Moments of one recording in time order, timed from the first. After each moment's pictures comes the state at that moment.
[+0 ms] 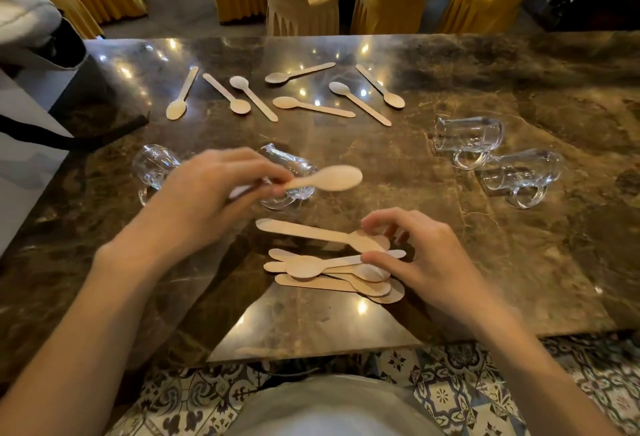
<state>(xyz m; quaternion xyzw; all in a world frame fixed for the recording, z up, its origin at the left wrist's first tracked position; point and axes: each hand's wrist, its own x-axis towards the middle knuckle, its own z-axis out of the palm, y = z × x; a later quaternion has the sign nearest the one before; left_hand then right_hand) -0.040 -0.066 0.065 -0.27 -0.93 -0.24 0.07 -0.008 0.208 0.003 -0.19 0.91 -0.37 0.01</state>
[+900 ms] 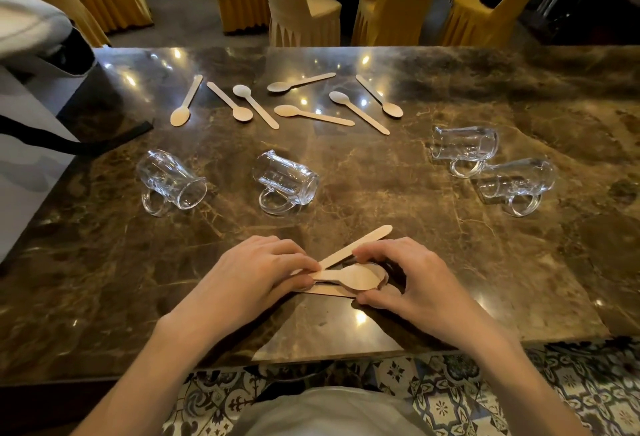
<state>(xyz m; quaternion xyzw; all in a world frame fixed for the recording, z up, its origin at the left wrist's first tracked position) 0.002 -0.039 -0.005 -0.28 -0.94 -0.18 -0.06 0.009 0.211 -0.005 -0.22 0.92 -0.33 0.05</state>
